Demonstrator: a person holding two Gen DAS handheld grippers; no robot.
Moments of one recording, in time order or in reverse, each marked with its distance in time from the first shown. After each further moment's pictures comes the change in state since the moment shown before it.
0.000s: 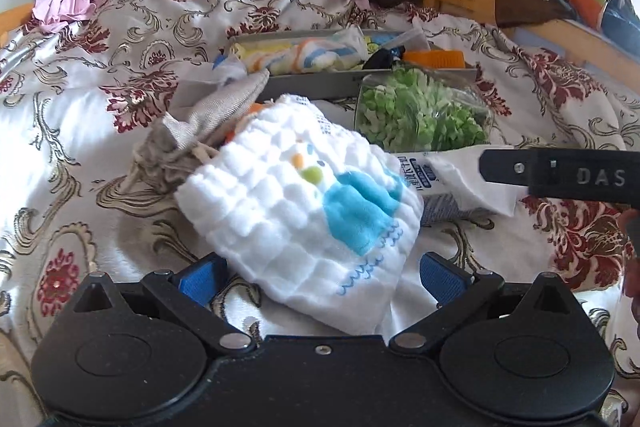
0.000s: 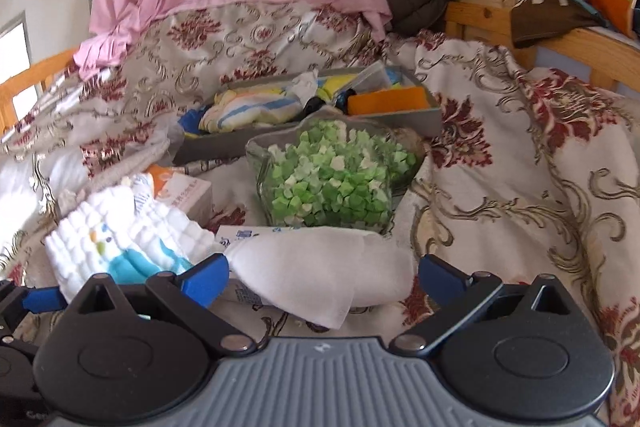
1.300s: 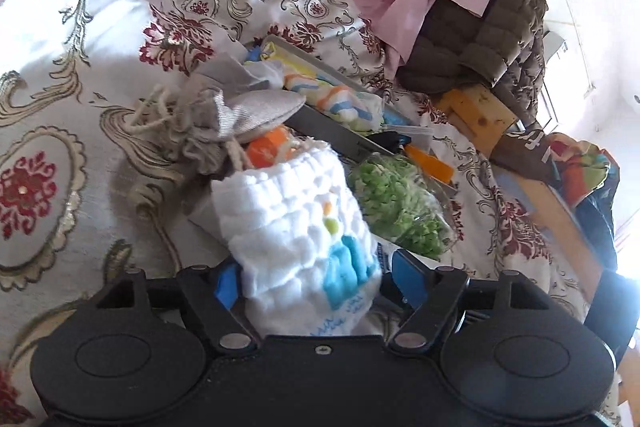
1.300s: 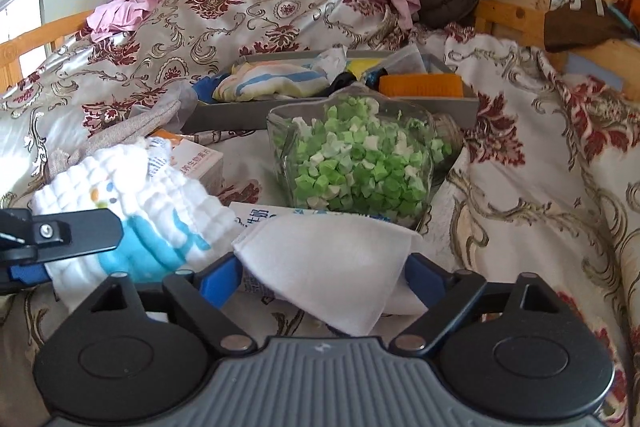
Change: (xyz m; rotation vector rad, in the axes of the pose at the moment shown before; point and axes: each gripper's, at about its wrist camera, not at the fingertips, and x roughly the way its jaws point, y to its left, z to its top) left arm -0.003 0.048 -0.002 -0.528 -0.118 -0.243; right arm 0.028 0.014 -0.007 -0.077 0.033 0.017
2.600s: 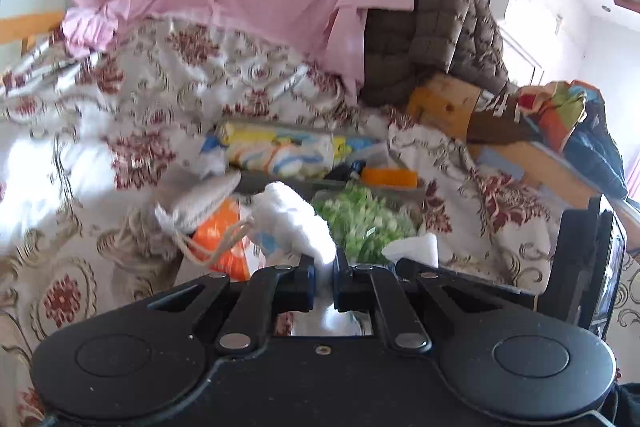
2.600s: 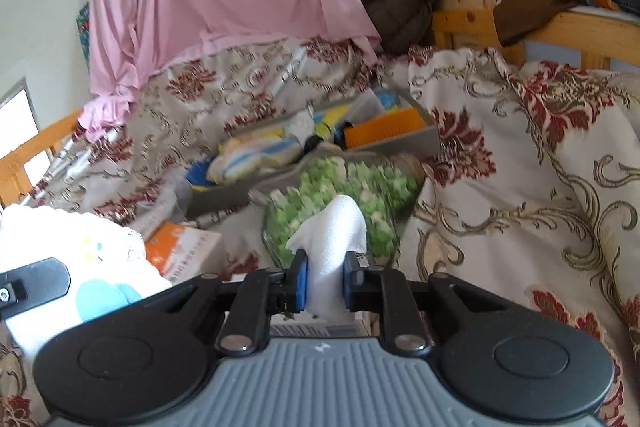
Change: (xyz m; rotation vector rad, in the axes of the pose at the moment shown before) left arm -0.055 -0.098 -0.009 0.365 -0.128 0.110; right arm -0.039 -0.032 0.010 0.228 -0.163 0.056
